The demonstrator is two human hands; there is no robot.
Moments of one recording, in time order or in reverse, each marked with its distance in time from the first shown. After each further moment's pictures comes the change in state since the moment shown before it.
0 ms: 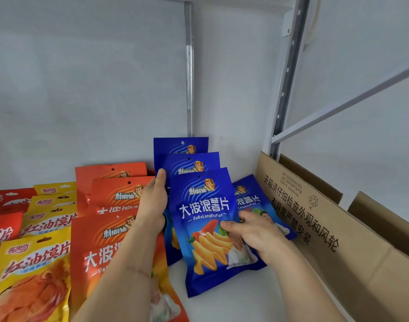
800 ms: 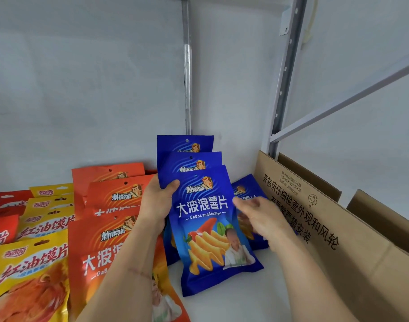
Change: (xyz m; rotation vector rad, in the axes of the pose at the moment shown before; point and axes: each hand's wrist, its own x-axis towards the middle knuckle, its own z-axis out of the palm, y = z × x) left_hand 0.014 -0.017 -0.007 0.086 -0.147 0.125; right_hand 0.013 -0.006 -0.017 -0.090 0.338 -0.046
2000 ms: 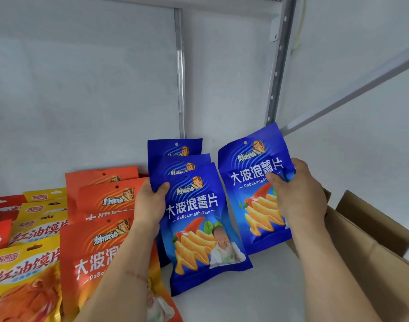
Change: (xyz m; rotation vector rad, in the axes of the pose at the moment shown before) left_hand 0.001 -0.002 0.002 0.025 0.115 0.018; right_hand -0.023 -0.034 -0.069 -0.193 0.516 -0.277
